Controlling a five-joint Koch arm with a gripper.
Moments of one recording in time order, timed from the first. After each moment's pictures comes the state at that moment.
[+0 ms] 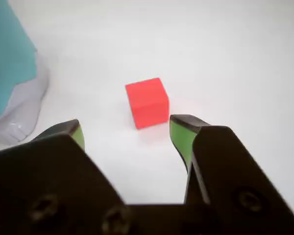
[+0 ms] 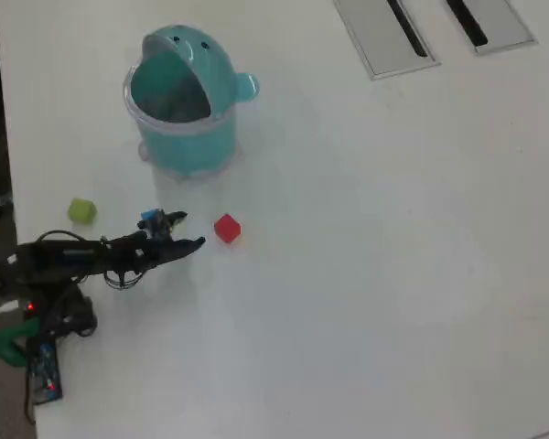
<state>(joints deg) -14.8 102.3 147.0 -18.3 -87.3</state>
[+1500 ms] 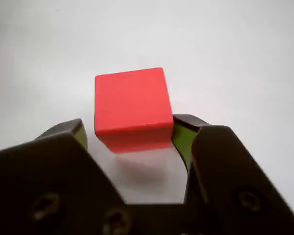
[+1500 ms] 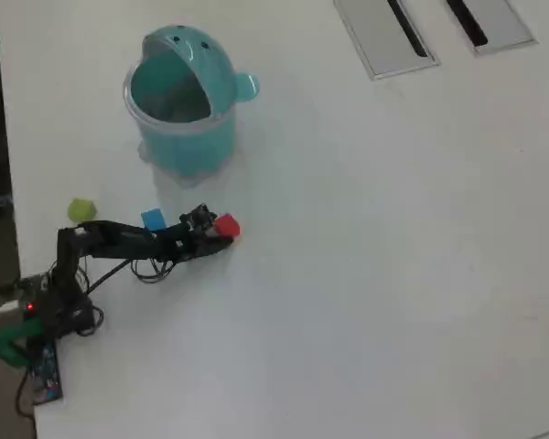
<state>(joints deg) -14.7 71.6 125.4 -19.2 -87.4</state>
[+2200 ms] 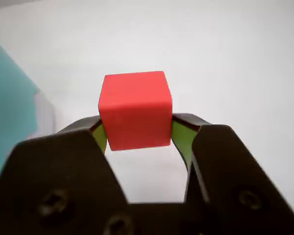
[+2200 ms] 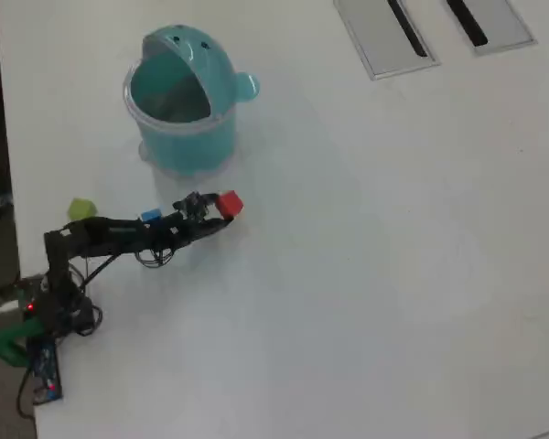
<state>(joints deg) -18.1 79.8 123.9 -23.3 -79.4</state>
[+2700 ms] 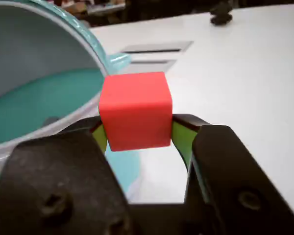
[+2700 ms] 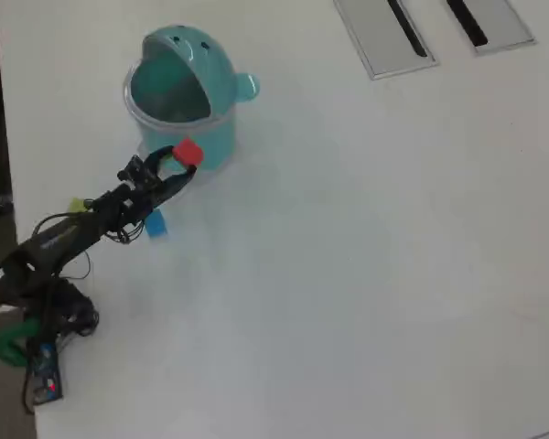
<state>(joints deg) -28.7 112.1 119.4 -0.4 -79.3</state>
